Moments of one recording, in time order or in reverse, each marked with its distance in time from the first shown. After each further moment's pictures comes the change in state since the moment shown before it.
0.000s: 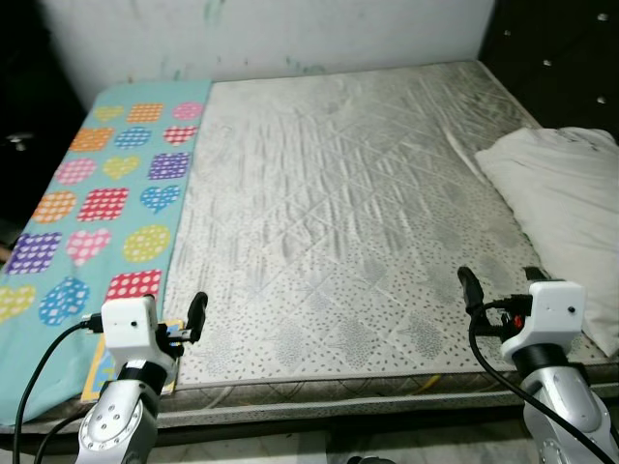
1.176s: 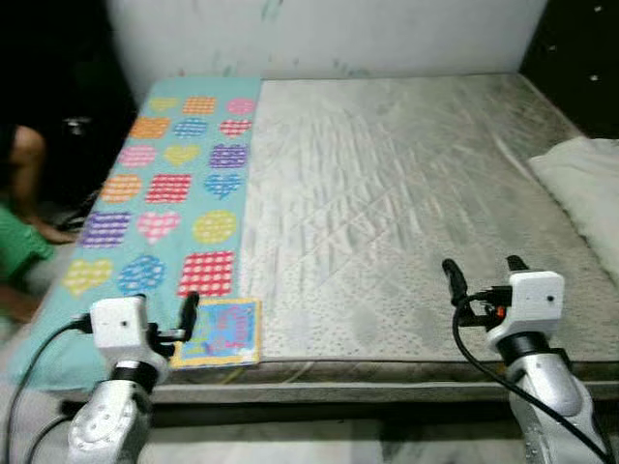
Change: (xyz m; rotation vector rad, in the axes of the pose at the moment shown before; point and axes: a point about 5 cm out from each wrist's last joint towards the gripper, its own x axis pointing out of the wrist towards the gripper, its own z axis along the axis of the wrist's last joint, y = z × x) left arm -0.001 0.005 -0.002 -0.016 0.003 0.000; right arm 0.016 0.009 0.003 -0.032 -0.041 0.053
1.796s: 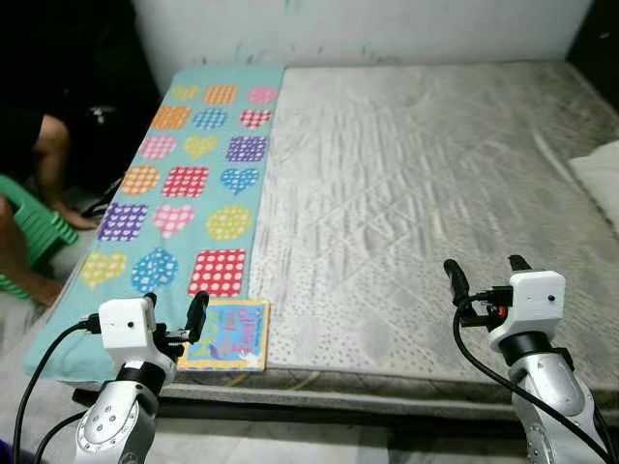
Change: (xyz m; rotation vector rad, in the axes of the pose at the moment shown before) left arm -0.001 -0.003 0.001 -0.011 -0.008 -0.028; right arm 0.000 0.000 -0.001 -0.016 -0.002 0.001
